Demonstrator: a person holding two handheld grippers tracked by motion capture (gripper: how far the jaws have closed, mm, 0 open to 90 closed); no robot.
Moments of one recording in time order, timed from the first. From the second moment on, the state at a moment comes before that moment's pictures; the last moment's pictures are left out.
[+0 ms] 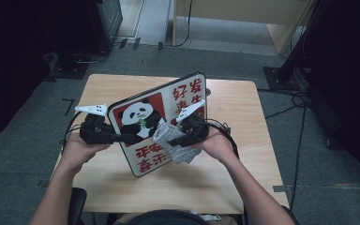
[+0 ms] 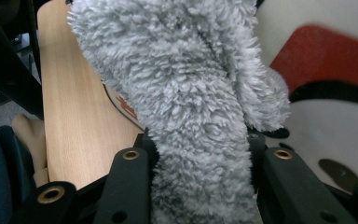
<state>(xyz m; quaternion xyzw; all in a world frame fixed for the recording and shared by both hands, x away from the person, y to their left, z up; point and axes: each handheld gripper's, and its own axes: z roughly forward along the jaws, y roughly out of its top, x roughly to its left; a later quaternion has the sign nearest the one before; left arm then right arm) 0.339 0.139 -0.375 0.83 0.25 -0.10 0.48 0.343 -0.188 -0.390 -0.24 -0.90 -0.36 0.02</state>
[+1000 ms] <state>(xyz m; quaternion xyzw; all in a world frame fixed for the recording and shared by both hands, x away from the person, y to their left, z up) 0.338 0.139 -0.375 0.83 0.25 -0.10 0.48 0.333 -0.196 -0.444 -0.25 -0.90 -0.36 0.05</state>
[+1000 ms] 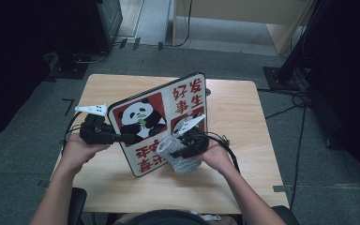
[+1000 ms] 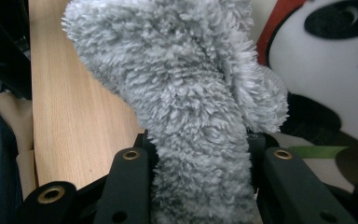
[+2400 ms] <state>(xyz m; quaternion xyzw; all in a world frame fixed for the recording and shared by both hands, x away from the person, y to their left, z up) 0.338 0.143 -0.375 0.83 0.26 -0.10 0.48 0.332 -0.193 -0.390 -0.24 -0.90 -0.35 0.05</state>
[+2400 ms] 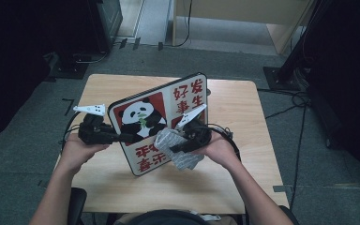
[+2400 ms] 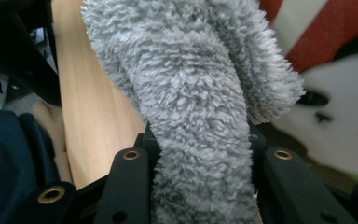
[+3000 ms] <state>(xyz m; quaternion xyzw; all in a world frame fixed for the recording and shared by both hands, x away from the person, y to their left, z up) 0.334 0.148 -0.374 0.83 0.26 -0.10 0.49 0.347 -0.174 -0.310 -0.22 -0.90 -0.37 0.01</state>
